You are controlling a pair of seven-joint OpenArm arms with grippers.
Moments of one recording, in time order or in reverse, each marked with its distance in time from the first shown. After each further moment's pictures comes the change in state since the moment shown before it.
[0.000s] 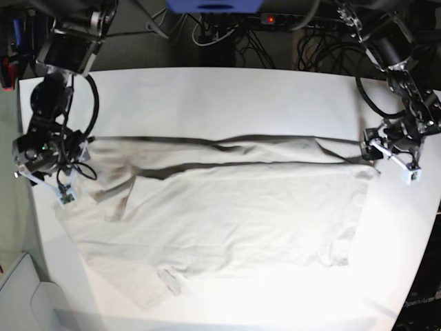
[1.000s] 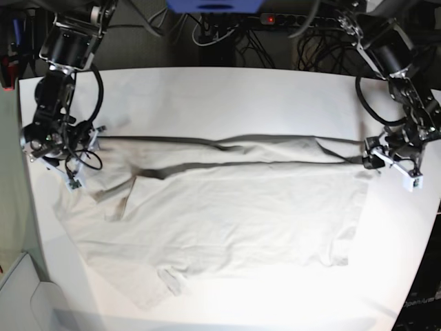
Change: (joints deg) left arm -2.6 0.5 -1.0 -1.9 0.5 0.3 -0.8; right arm -1.3 -0.1 2.5 -10.7 3.4 0.0 9.0
